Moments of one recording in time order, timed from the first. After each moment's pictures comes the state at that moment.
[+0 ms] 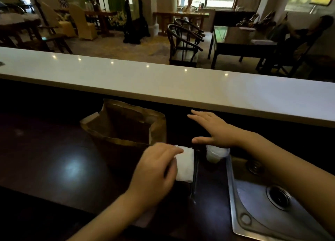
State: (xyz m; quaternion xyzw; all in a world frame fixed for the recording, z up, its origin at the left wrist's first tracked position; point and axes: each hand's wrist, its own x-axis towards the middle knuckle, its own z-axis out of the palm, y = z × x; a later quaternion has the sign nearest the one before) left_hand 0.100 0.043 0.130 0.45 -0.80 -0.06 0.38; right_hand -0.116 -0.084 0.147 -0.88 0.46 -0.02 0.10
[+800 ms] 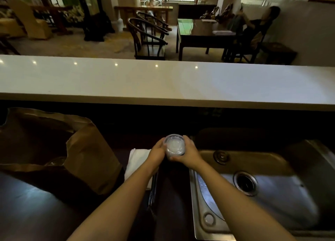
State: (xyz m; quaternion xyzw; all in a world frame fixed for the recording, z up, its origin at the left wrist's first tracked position) left_hand -0.061 -0.108 -0.010 0.51 -0.46 -0.62 0.37; right_hand -0.195 -0.100 -0.026 -0.59 0.67 -0.28 0.36
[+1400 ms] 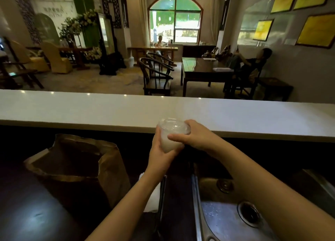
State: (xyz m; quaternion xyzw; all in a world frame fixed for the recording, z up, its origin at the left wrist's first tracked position) left_hand -0.037 -0.056 0.132 0.35 -0.58 -0.49 0.55; right_hand -0.175 -0.065 0.204 -0.69 0.58 -0.29 0.31
